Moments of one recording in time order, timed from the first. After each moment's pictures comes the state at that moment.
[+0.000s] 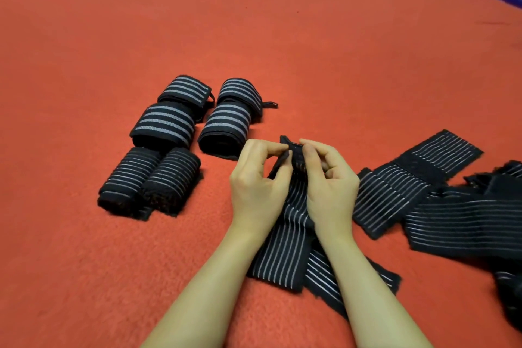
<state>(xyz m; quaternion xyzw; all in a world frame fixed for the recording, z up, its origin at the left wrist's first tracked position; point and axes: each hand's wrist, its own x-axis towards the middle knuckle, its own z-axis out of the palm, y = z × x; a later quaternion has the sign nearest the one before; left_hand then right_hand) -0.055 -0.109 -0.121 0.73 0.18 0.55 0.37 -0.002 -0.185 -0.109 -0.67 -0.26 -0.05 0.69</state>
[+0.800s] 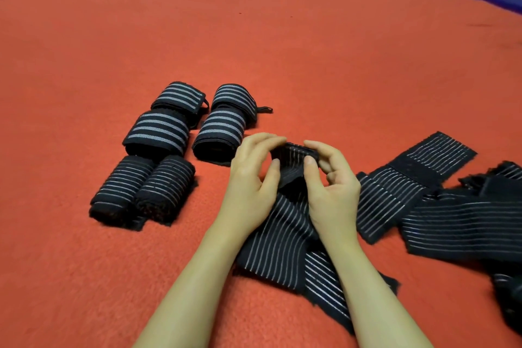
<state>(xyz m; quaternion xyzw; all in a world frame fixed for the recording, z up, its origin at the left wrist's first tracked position) -0.056 -0.085 -0.114 0.81 0.10 0.39 0.42 0.010 -0.192 -0.114 -0.69 -0.29 -0.05 0.67</state>
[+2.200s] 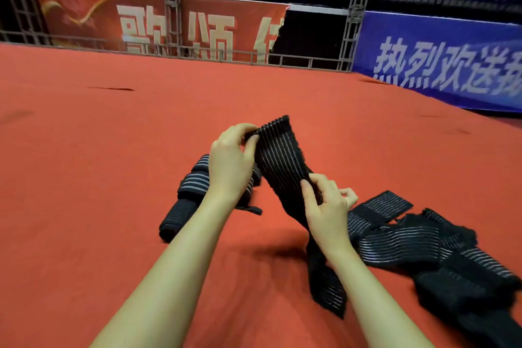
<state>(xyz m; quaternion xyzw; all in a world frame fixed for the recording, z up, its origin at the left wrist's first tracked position) -0.122 -0.083 0.033 0.77 0.16 0.55 0.29 -0.038 -0.225 -0.040 -0.74 -0.35 -0.28 0.51</state>
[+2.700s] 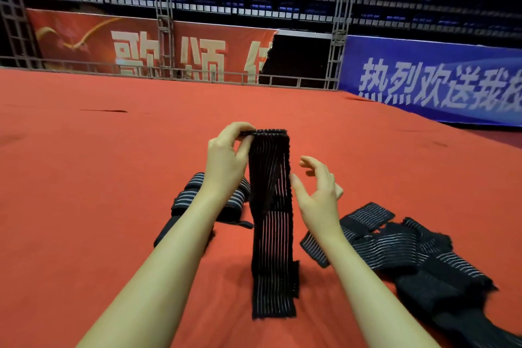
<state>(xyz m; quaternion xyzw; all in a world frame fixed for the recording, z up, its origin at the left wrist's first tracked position) -0.127 -0.101 0.079 0.76 0.06 0.56 0.31 -0.042 -0.245 0.021 -0.71 -0.36 -0.22 0.56</state>
